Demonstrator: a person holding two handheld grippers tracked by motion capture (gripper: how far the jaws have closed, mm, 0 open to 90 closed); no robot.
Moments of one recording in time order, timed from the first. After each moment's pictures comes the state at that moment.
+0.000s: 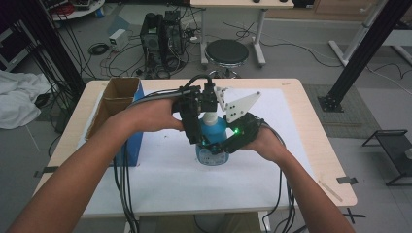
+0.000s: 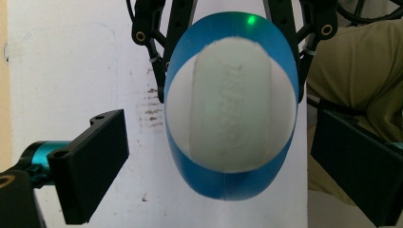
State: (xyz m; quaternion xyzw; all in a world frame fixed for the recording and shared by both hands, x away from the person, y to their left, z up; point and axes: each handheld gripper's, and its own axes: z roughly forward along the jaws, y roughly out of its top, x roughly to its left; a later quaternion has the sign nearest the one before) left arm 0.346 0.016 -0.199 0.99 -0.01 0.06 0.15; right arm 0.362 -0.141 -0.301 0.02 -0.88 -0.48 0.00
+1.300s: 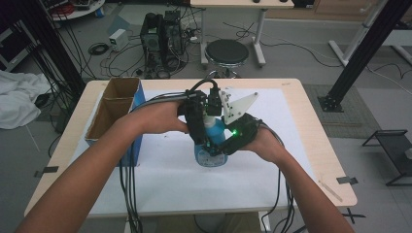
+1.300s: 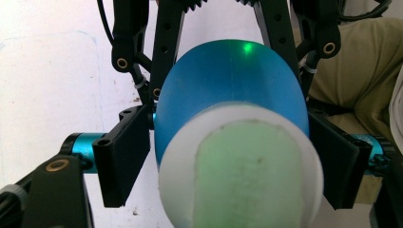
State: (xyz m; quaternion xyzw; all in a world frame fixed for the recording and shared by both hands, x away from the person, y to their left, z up) left arm 0.347 0.007 -0.208 0.99 -0.02 0.04 0.15; right arm 0.357 -0.136 -0.299 0.02 -0.88 -0.47 0.01
